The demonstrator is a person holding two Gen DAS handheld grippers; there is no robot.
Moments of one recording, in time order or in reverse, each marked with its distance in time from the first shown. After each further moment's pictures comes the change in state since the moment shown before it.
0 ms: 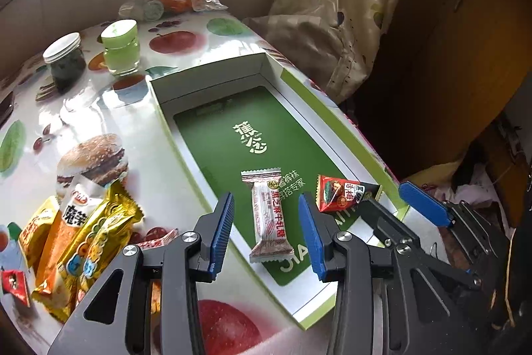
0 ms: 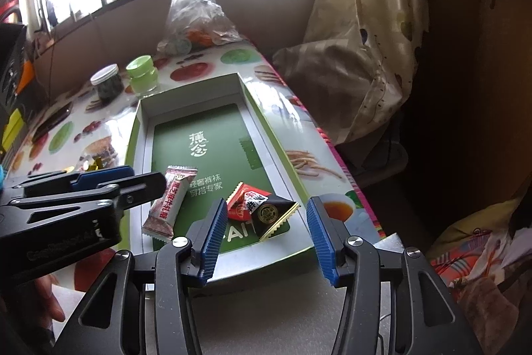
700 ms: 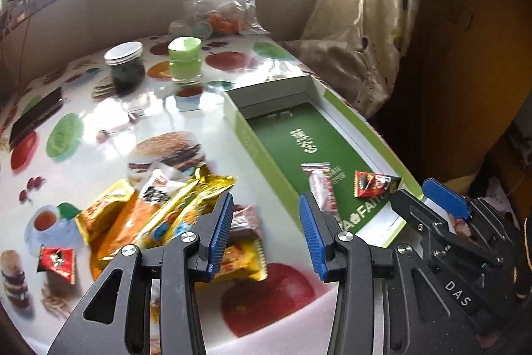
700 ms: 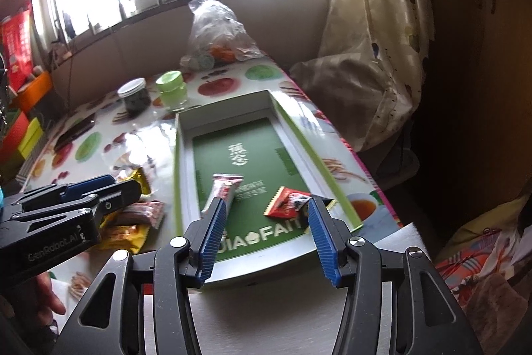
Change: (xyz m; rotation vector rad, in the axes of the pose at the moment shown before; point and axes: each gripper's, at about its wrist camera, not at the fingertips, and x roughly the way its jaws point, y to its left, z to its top) left arm -0.056 0.040 -0.027 -0.031 -0.100 0.102; right arm -0.033 0.032 -0.004 0.009 -0.053 0.065
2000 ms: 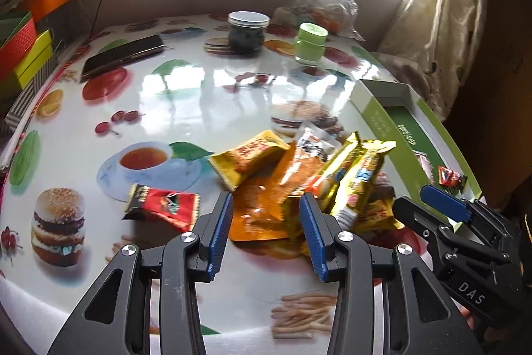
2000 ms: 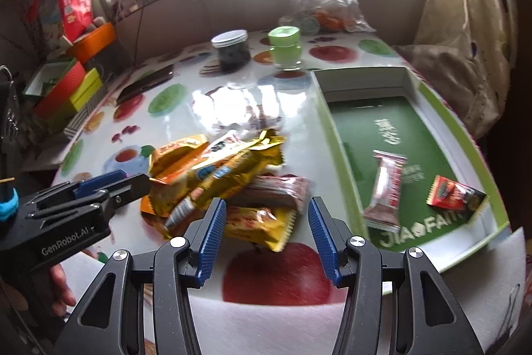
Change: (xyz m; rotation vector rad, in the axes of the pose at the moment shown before) left arm -0.032 0.119 -0.055 -0.200 -0.009 0.160; right arm 0.040 0.116 -0.014 -0.143 0.126 0.260
